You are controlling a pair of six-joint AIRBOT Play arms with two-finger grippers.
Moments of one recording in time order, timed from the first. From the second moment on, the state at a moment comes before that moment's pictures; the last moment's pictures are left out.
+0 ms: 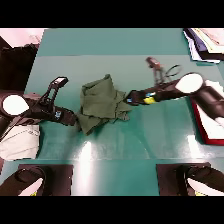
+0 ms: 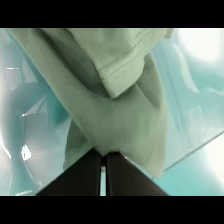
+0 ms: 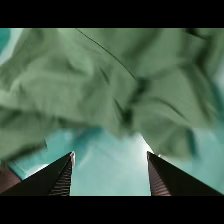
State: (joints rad) left arm -0.32 -0.88 0.87 1.16 -1.19 -1.47; right arm 0.43 -1.20 1.09 -0.93 0.97 1.57
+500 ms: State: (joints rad) left arm -0.32 -0.87 0.87 1.17 -1.25 -1.47; right arm 0.58 -1.59 1.34 -0.89 0.84 1.61
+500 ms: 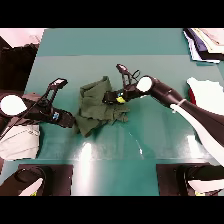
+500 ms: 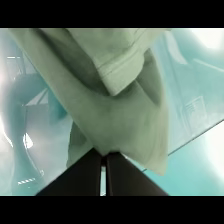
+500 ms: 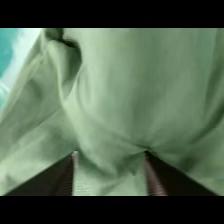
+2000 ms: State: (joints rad) left arm -0.32 -0.87 1.98 1.53 -1.48 -1.52; right arm 0.02 -0.74 1.41 -1.14 1.31 1.68
